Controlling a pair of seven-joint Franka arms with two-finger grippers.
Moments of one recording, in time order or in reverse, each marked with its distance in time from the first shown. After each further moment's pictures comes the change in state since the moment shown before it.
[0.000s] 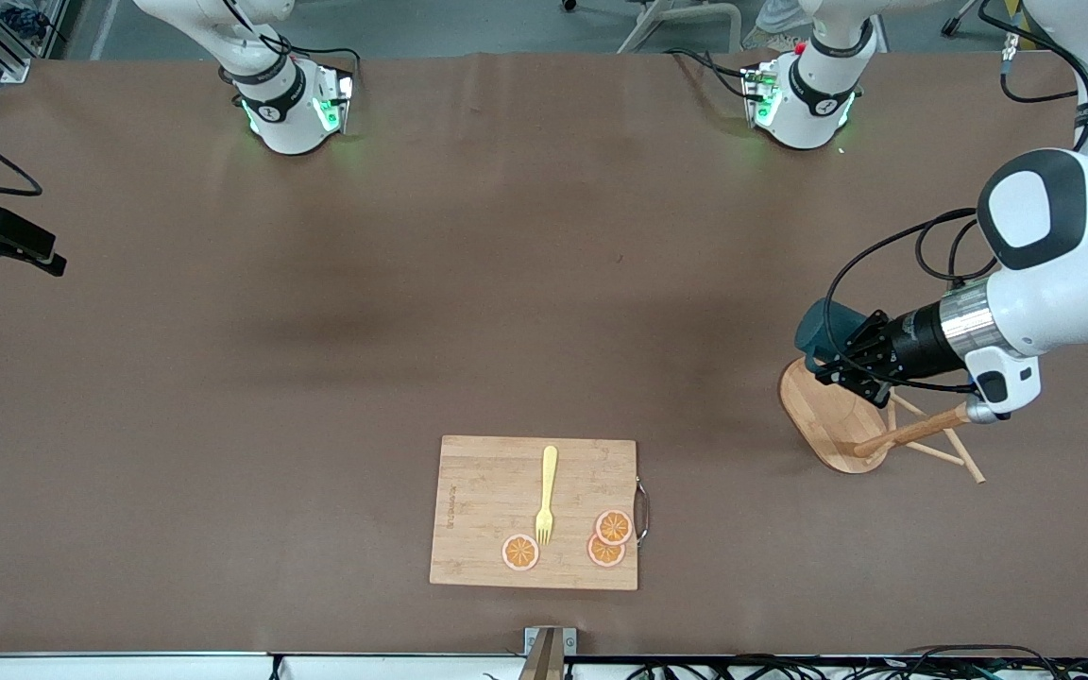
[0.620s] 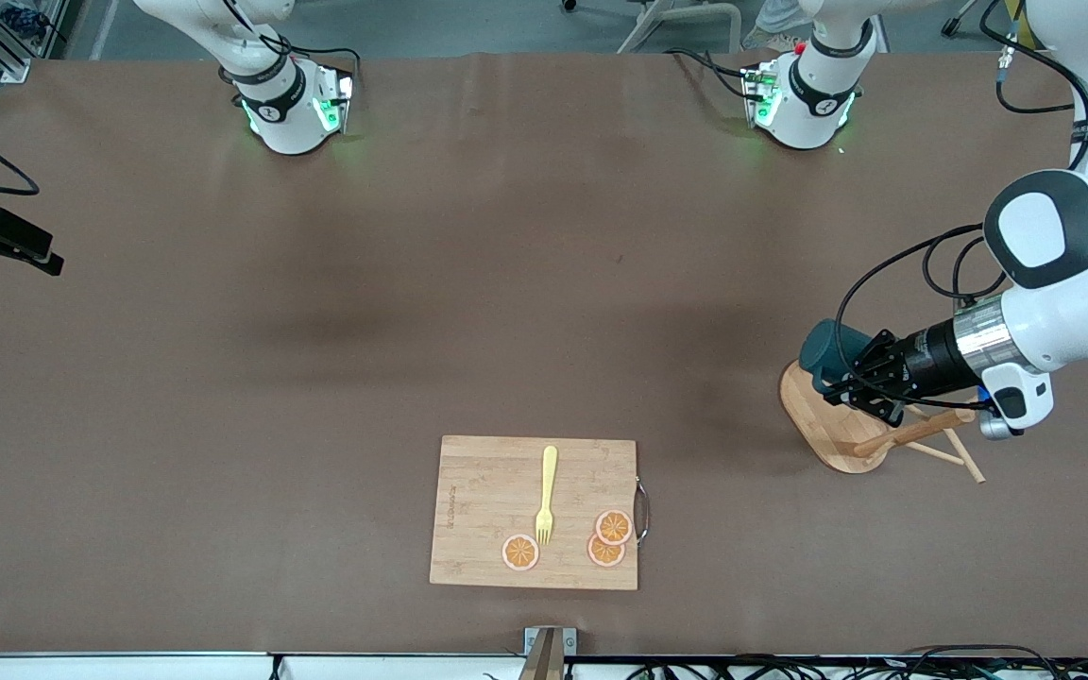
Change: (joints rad) left arm 0.015 0.048 0.000 0.016 -0.046 0.076 0.032; right arm 0.000 0.000 -0.004 0.002 0.000 -0.002 0.000
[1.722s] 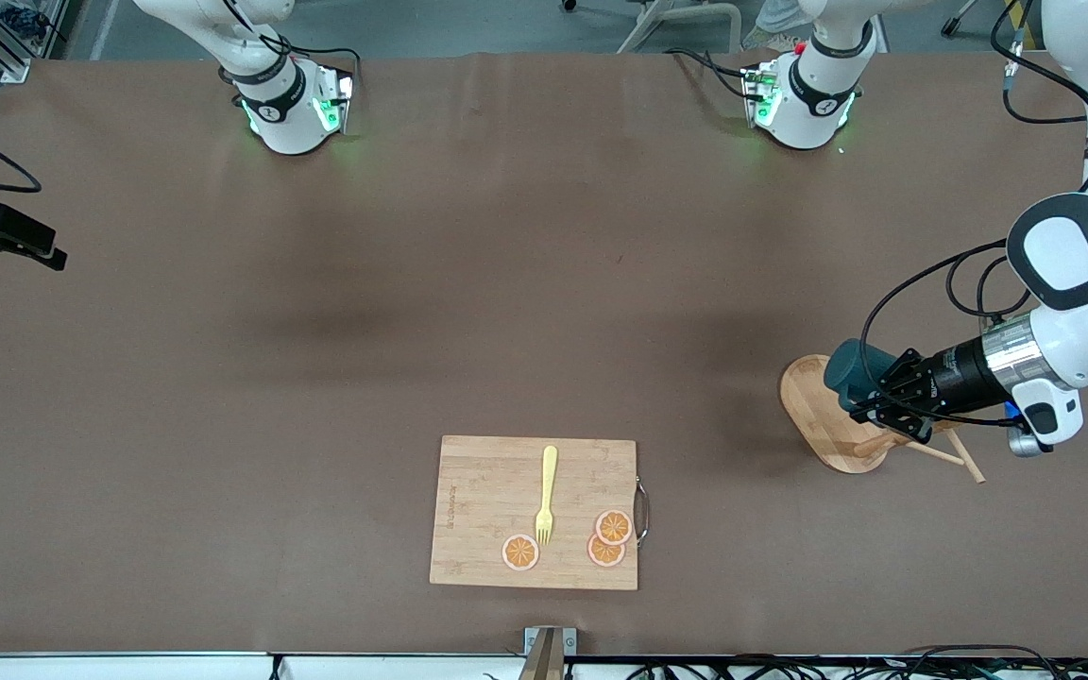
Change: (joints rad) left arm 0.055 0.039 0.008 0.010 -0.011 0.026 0.124; right arm 0.000 0.000 0.000 0.000 0.000 -0.028 0.000
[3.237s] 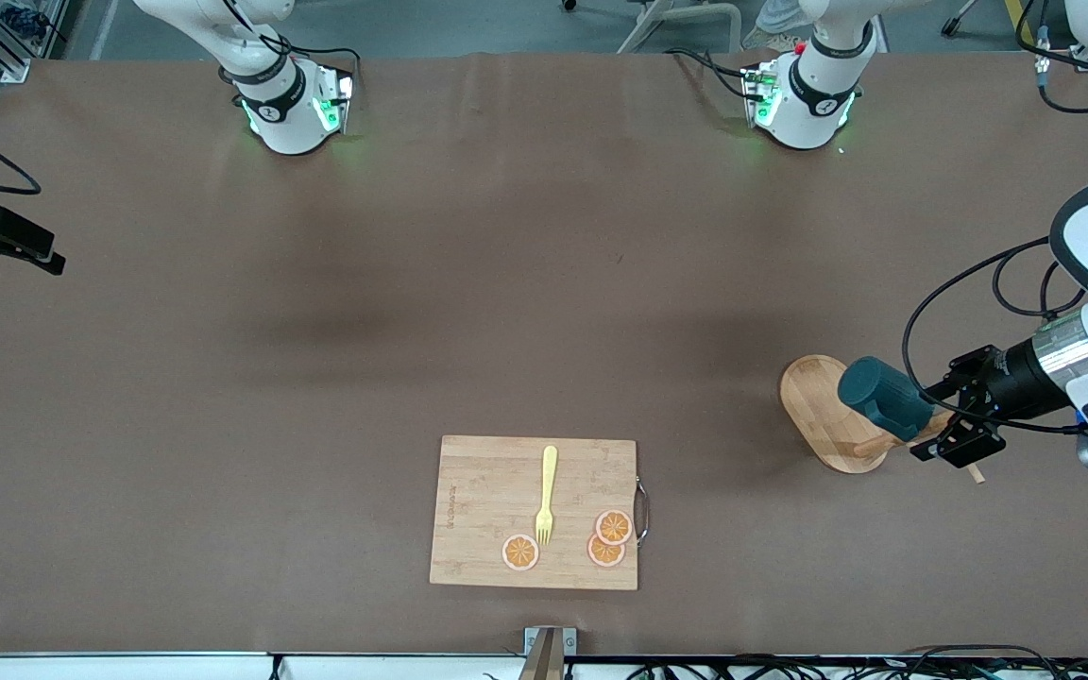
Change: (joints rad) left arm 0.025 -0.023 -0.010 0.082 0.225 -0.006 0.057; right arm 0.000 0.000 0.004 0.001 0.000 0.029 0.000
